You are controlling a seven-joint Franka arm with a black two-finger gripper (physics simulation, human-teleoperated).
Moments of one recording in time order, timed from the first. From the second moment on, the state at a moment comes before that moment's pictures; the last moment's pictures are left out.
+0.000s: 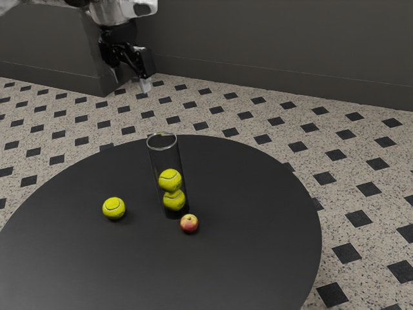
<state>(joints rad) -0.48 0.11 0.43 -1.33 -0.03 1.48 0.16</state>
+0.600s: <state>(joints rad) -0.08 0.26 0.25 -1.95 -0.11 2.03 0.15</state>
